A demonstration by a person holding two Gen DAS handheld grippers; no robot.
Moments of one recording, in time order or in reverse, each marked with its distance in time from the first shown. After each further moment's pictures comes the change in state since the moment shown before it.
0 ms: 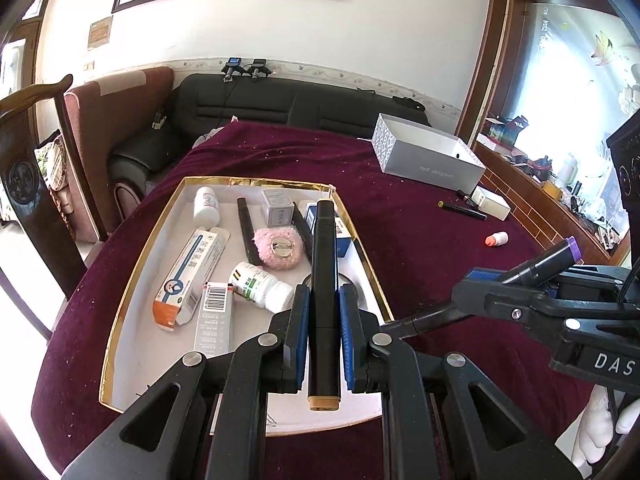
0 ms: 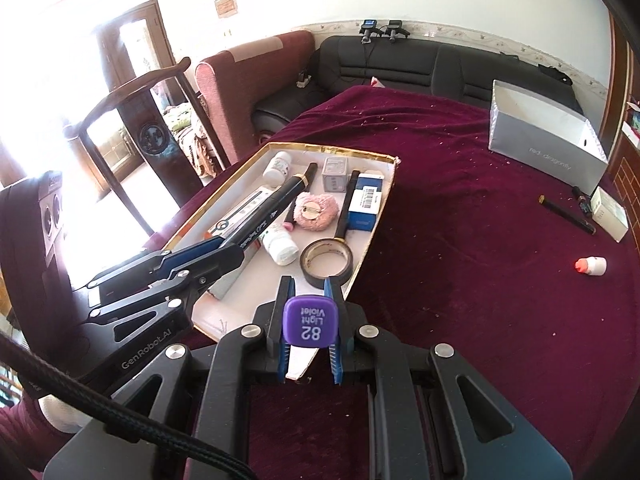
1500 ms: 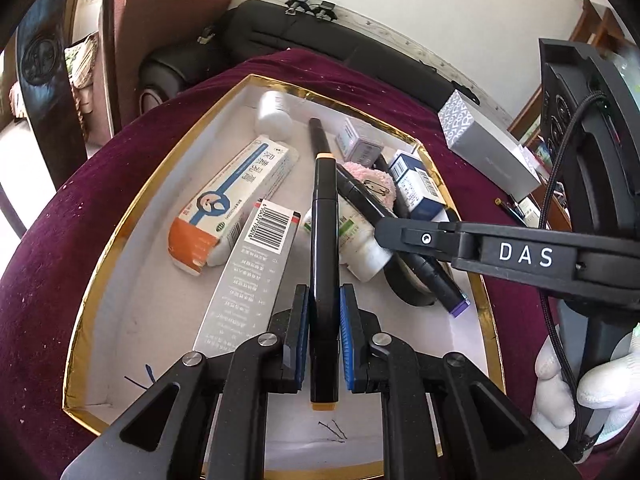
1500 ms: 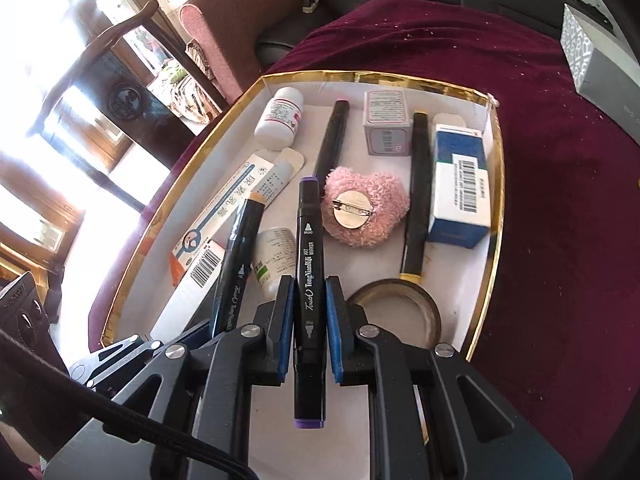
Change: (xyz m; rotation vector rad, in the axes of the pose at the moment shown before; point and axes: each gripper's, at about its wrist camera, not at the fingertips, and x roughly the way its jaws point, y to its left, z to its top) left arm 0.057 0.074 -0.029 -0.281 0.173 0.016; right arm 0.154 0.008 0.047 0.077 0.274 0.101
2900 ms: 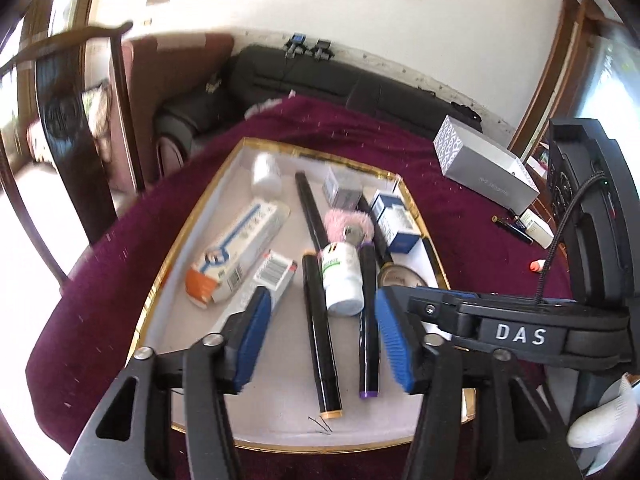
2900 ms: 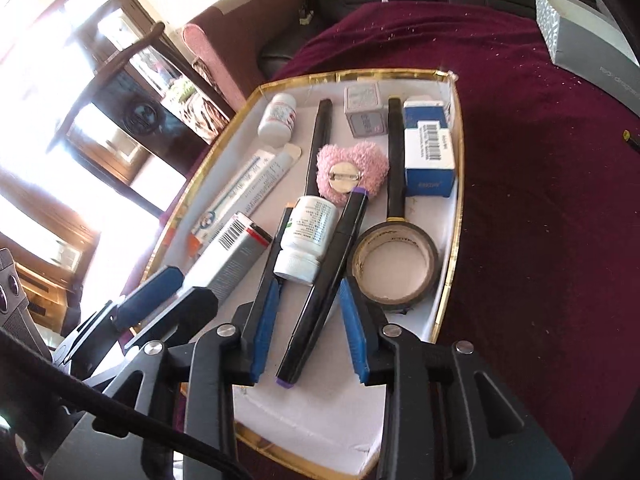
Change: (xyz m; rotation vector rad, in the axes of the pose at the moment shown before) left arm -0.047 -0.042 0.003 0.100 -0.161 0.107; right arm -0.039 -0.016 -0.035 0.085 -0.069 0.086
